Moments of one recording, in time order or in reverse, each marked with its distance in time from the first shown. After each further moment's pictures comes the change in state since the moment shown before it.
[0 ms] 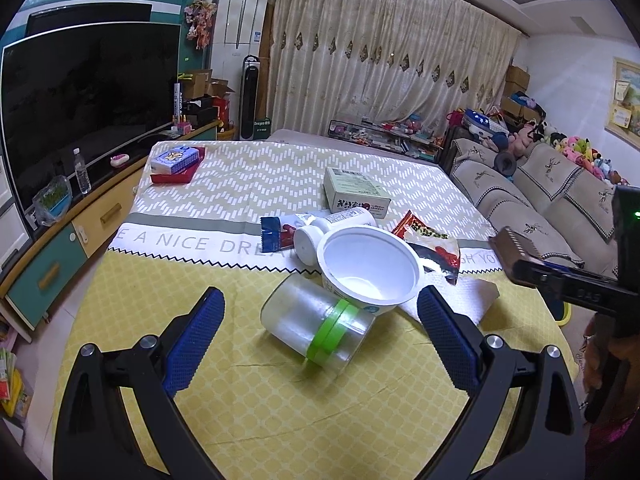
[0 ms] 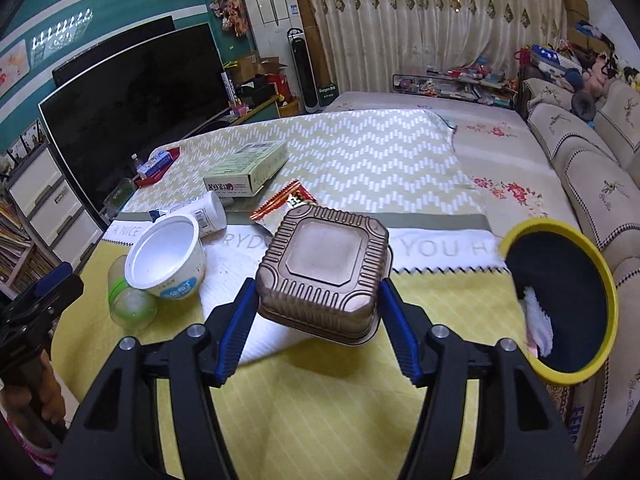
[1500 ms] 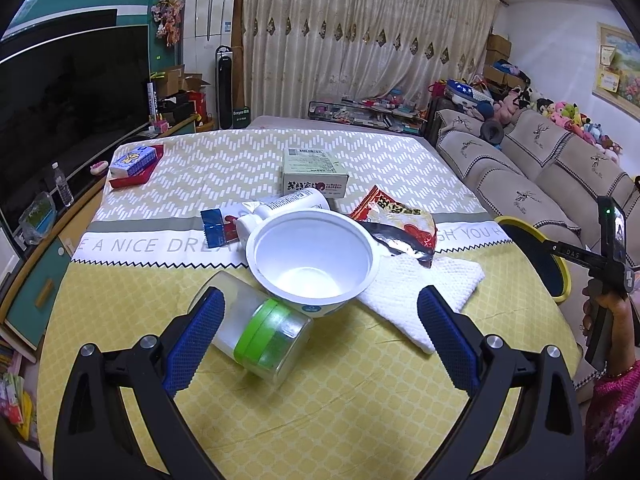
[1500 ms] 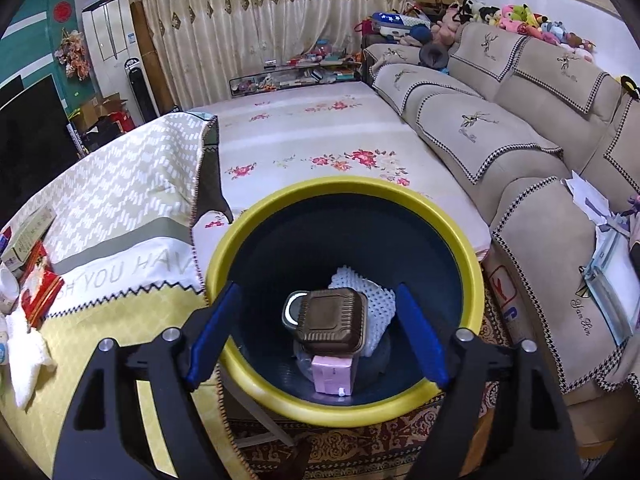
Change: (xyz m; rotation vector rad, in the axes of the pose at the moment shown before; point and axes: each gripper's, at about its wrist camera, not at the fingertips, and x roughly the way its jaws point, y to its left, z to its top) left arm 0.036 -0.044 0.002 0.099 0.070 -0.028; right arm 0.005 -0.203 -0.026 0.305 -0.029 -0.439
